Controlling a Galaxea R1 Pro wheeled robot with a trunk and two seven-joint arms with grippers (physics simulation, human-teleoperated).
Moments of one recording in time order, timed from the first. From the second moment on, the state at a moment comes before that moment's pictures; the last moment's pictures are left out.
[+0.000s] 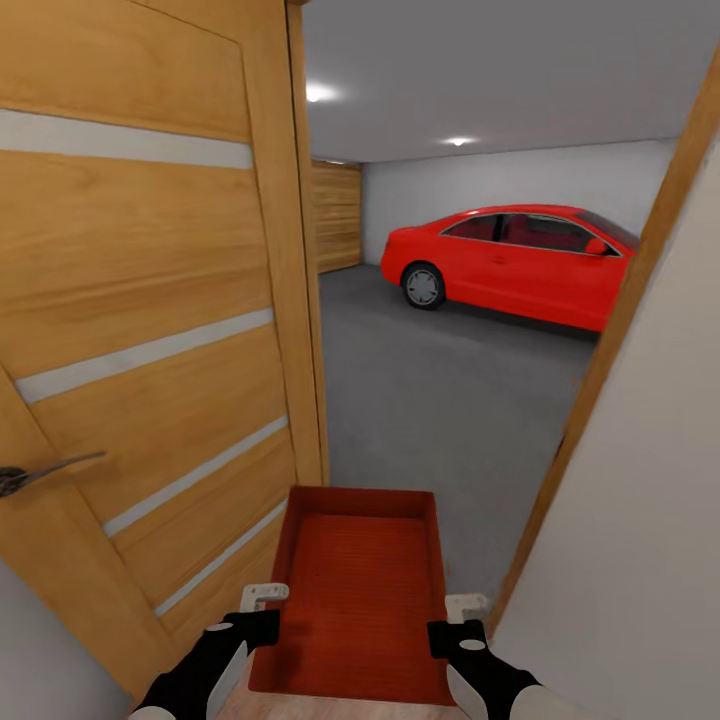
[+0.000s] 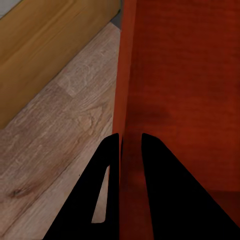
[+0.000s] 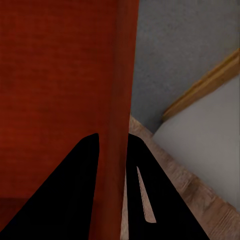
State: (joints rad) left arm -0.49 -0.06 -0.01 -0.48 0.05 0.22 0.03; right arm -0.61 0.09 0.57 -0.14 -0.48 -0.04 -0.25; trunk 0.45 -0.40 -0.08
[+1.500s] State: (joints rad) left arm -0.49 -0.06 -0.01 -0.48 0.05 0.23 0.03; right arm -0.61 0.10 0.57 -0.14 -0.49 -0.04 -0.25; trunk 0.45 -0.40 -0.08
